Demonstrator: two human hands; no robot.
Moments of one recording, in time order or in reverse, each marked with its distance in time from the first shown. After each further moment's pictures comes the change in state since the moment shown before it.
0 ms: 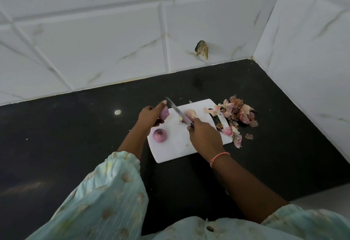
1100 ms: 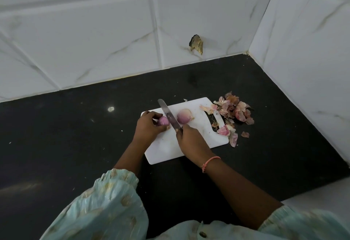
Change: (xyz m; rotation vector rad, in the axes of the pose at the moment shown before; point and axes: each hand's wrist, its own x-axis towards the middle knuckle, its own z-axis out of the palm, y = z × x) left_hand -0.007 -0.039 0.013 0.408 -0.018 0.352; right_hand 0.000 -0.010 0.022 0.276 -0.208 0.073
